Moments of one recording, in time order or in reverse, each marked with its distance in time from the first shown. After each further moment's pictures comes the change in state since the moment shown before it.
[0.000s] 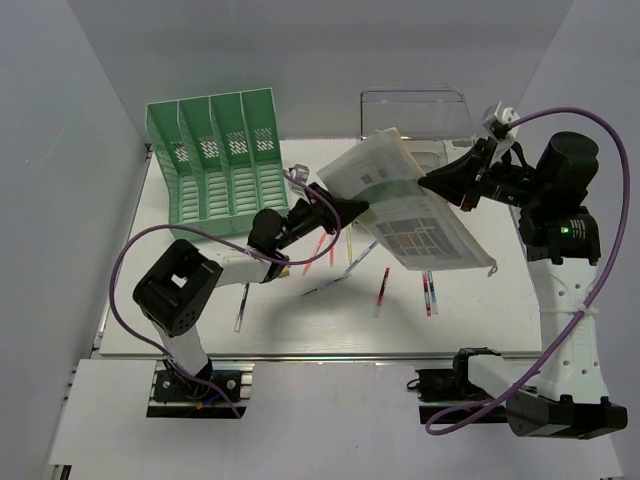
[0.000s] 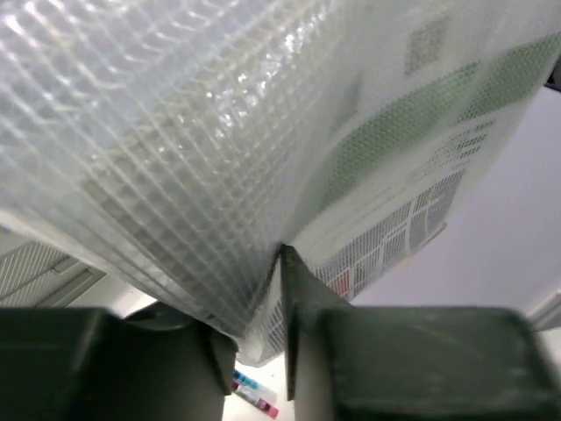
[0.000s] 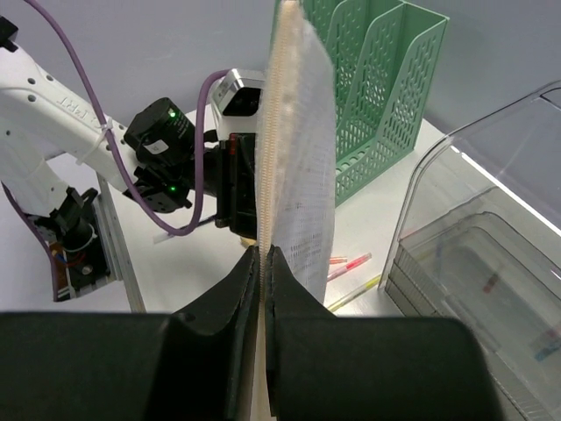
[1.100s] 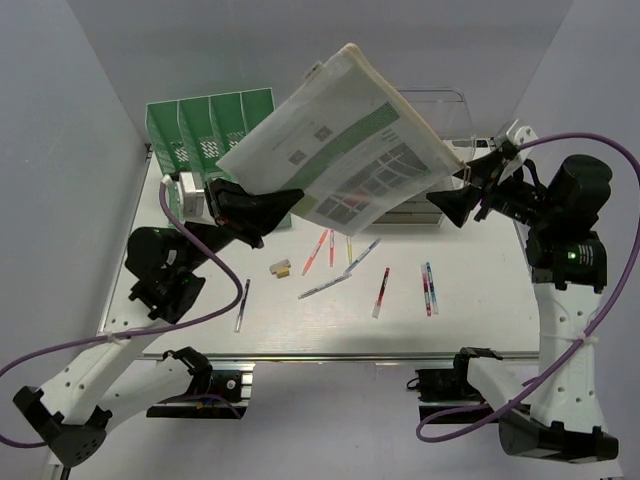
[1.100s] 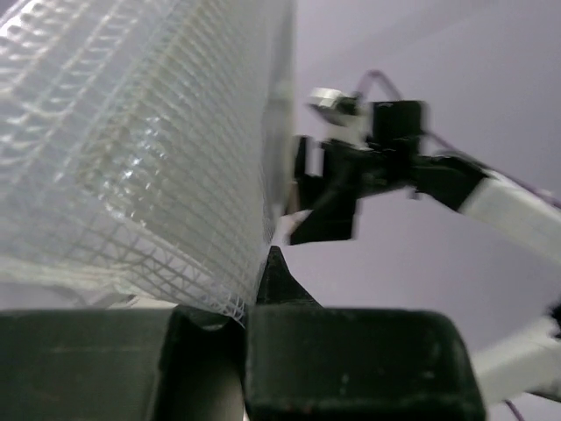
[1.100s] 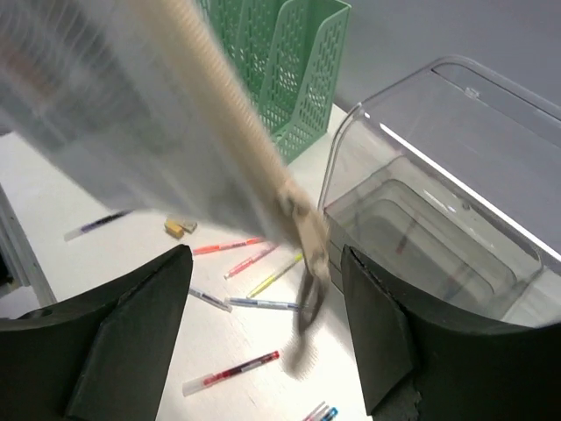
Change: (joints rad) left arm -0.002 -0.892 0.106 -0.782 -0.002 0.415; right arm -0.084 -0.103 -0.069 -0.024 0.117 -0.122
